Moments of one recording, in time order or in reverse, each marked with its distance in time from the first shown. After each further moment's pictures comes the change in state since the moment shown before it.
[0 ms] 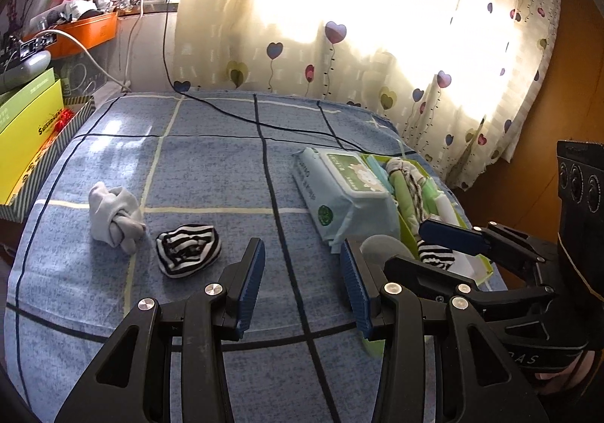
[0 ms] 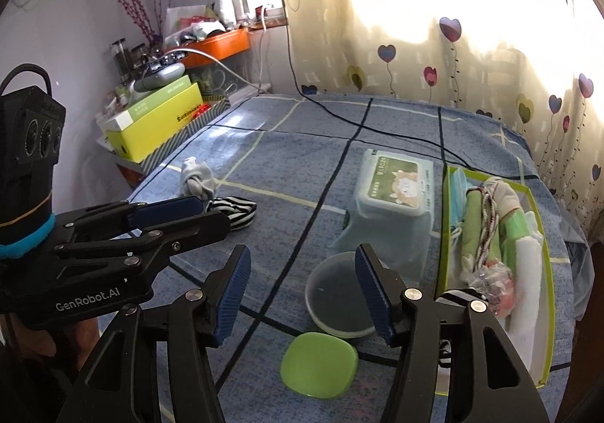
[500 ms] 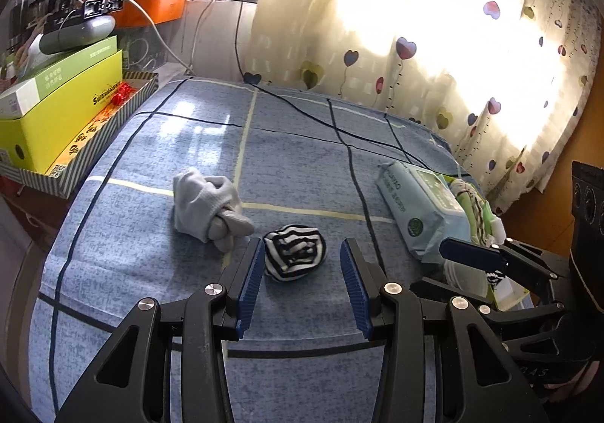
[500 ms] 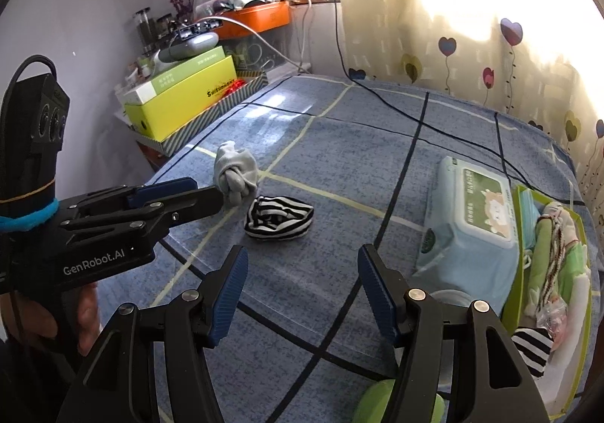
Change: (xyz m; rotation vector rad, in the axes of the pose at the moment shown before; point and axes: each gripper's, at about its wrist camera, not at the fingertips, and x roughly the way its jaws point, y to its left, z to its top) left arm -0.009 0.091 -0.003 -0.125 -0.013 0.106; right arm 0.062 0.052 0.024 -0.078 0.090 0.079
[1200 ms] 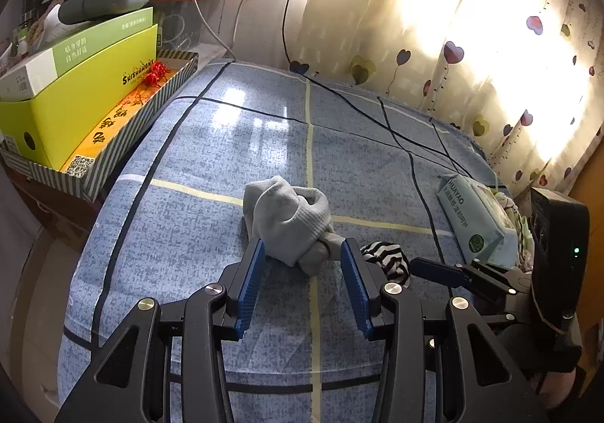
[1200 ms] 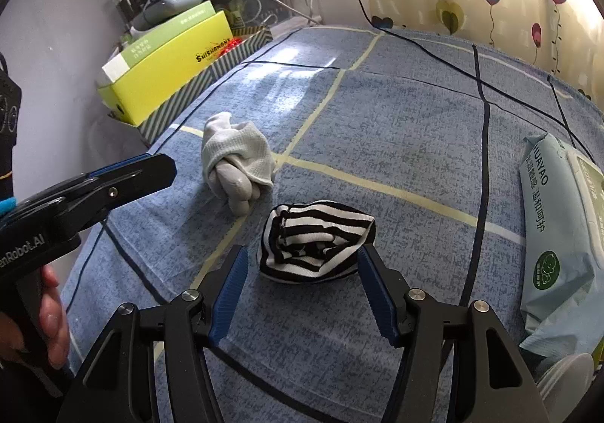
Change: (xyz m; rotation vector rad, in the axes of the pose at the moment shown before) left arm 0.031 0.072 0.018 -0.061 0.062 0.034; right arm 0.113 0.013 0.021 0.083 0.134 0.014
